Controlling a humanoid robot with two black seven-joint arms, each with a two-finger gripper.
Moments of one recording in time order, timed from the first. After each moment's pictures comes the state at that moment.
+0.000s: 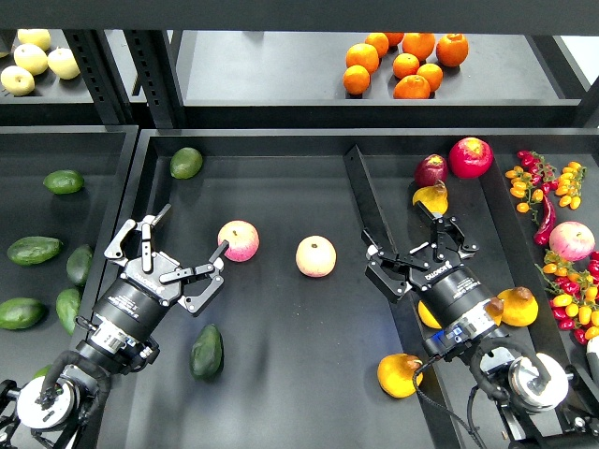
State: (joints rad) left arm 0.11 0.00 -1.41 -1.35 -0.10 -0.49 0.39; right arm 0.03 0.01 1.32 1.30 0.26 0.27 -0.37
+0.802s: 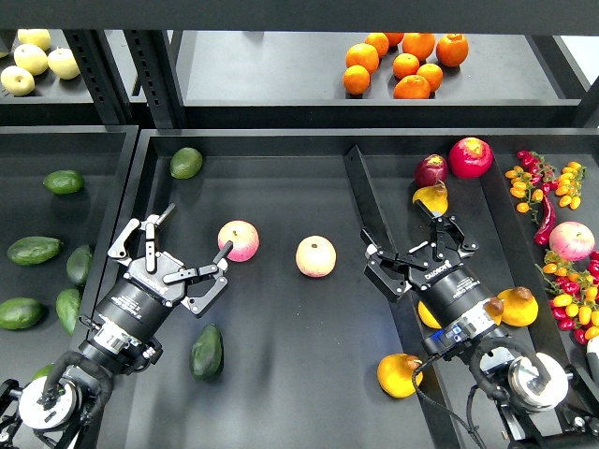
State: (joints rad) left arm 0.11 0.00 -1.39 -1.37 -0.10 -0.49 0.40; right arm 0.03 0.01 1.32 1.30 0.26 0.28 -0.38
